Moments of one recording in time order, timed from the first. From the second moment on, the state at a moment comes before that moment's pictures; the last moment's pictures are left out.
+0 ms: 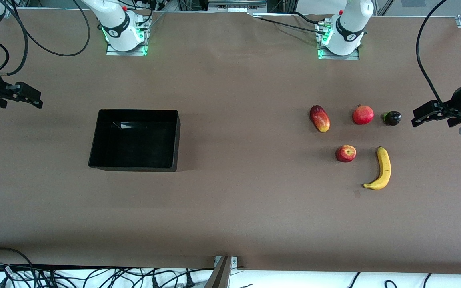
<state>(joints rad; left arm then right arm) 0.07 0.15 -0.07 -1.47 0.01 1.62 -0.01 0.02 0.03 -0.05 -1.64 -0.05 1.64 -0.05</state>
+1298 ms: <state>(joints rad) 0.07 0.15 -0.08 -1.47 0.01 1.60 -0.01 0.04 0.20 -0.08 -1.78 -0.05 1.81 -0.03</state>
